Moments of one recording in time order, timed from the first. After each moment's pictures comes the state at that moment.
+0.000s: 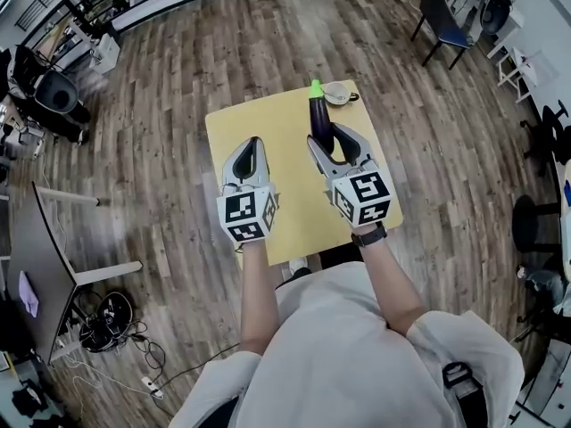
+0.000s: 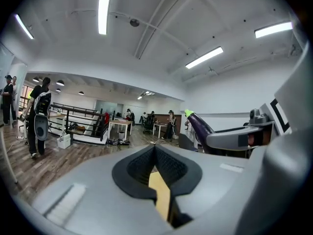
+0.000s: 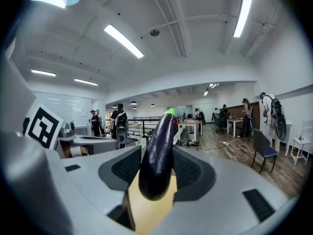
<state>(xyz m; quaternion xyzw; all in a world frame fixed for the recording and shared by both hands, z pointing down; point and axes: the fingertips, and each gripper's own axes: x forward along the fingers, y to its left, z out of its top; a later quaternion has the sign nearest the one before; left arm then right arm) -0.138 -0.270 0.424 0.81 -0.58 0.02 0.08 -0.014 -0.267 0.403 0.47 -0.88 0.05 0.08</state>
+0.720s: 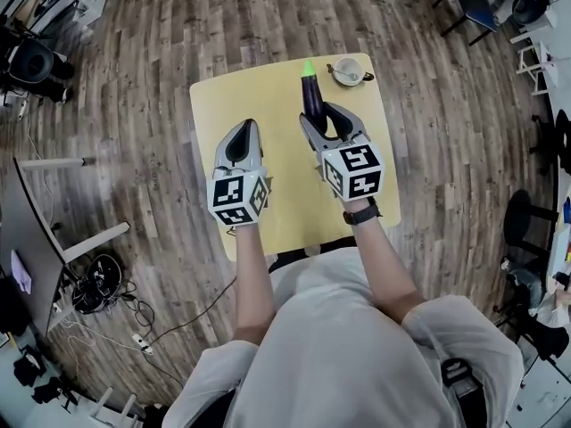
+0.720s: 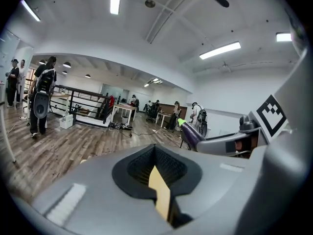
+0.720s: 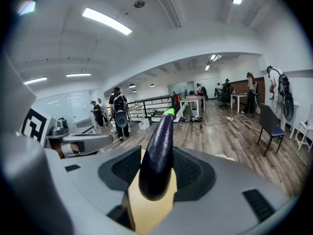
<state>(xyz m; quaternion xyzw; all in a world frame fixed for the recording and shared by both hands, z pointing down) -0.143 -0.344 0.518 0.79 -0.59 0.05 0.18 -0.024 -0.365 0.513 0.43 -0.87 0.17 0.16</state>
